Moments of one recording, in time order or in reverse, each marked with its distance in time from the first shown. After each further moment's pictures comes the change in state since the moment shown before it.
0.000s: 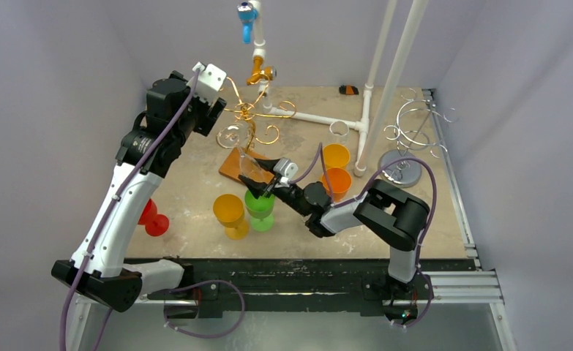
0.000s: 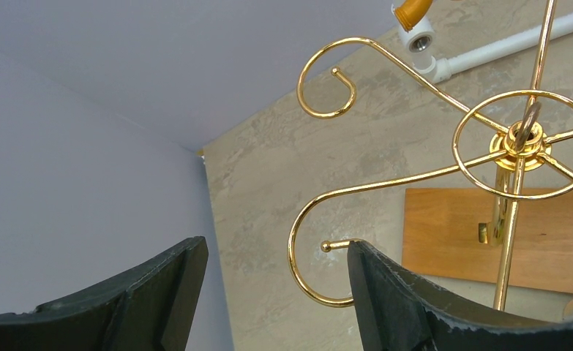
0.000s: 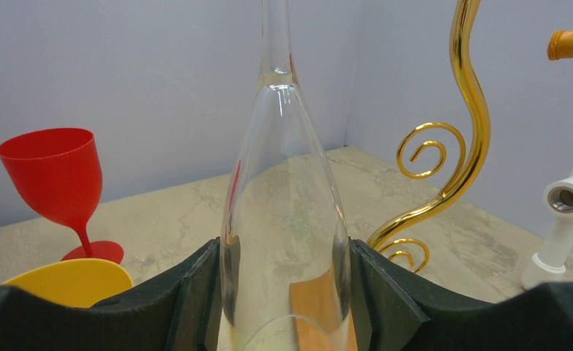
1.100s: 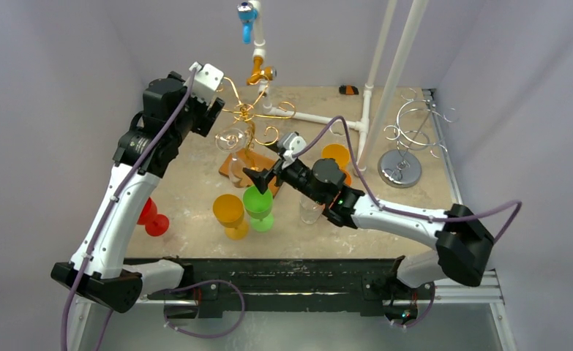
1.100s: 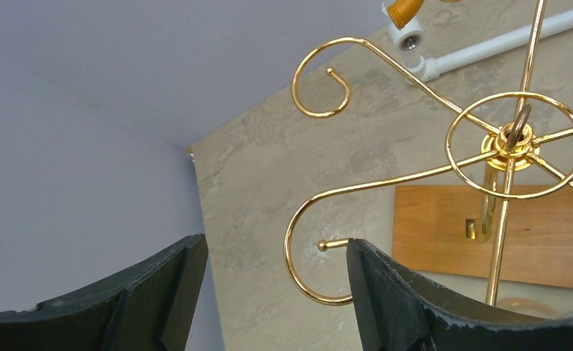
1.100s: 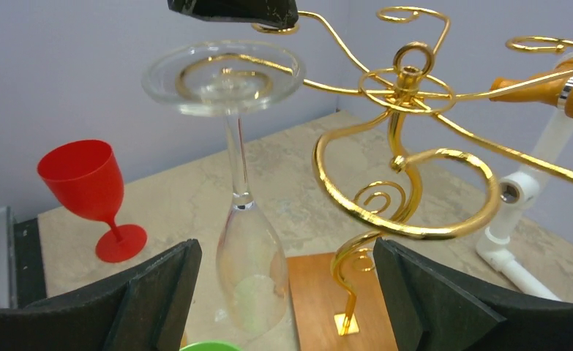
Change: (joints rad) left arm 0.016 -0.009 -0.005 -0.005 0.037 -0.018; right arm 0.000 -0.432 0.115 -0.745 0.034 0.017
